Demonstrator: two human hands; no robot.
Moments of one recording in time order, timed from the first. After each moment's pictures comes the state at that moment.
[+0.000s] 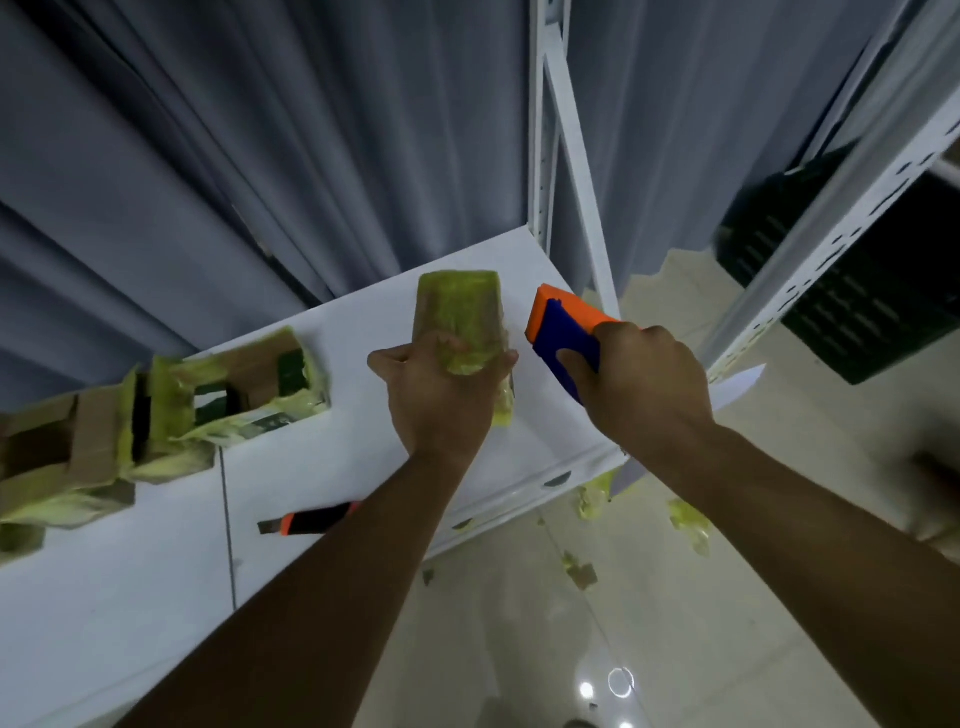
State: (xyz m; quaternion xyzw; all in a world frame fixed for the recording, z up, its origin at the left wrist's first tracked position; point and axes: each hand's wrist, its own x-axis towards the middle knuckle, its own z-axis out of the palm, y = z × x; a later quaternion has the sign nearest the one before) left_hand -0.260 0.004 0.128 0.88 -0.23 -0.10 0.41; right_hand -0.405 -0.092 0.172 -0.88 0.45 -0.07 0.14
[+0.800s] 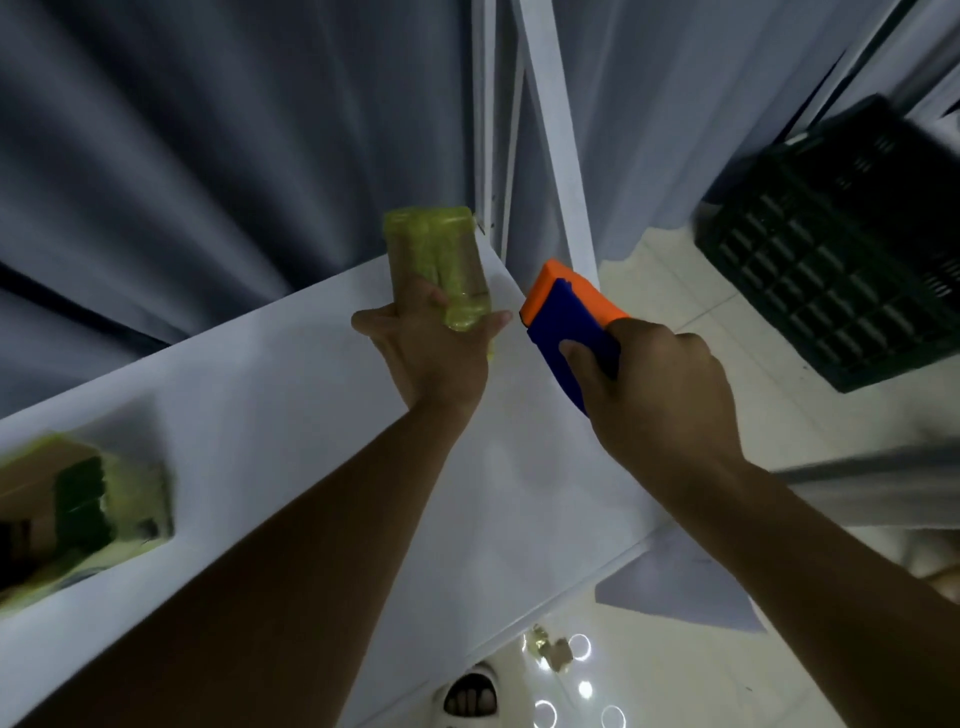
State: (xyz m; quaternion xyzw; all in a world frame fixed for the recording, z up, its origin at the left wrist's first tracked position) left_hand -0.158 -0.233 -0.030 0.85 -0.24 -0.12 0.45; right_hand -0.326 -0.256 0.057 -0.83 0.53 -0.10 0.17
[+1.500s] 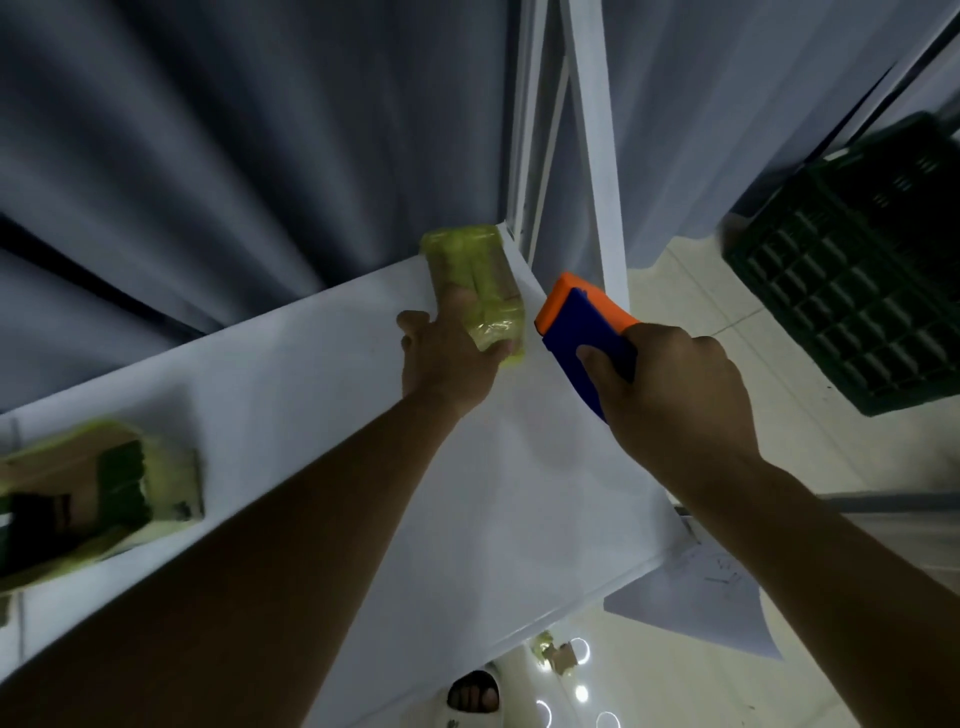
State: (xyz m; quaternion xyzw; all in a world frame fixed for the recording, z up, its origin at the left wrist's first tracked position) left_hand -0.132 -0.220 -0.014 0.88 -0.34 -0.23 0.25; right_hand -0.311 -0.265 0.064 -0.83 0.52 -0.07 0.18
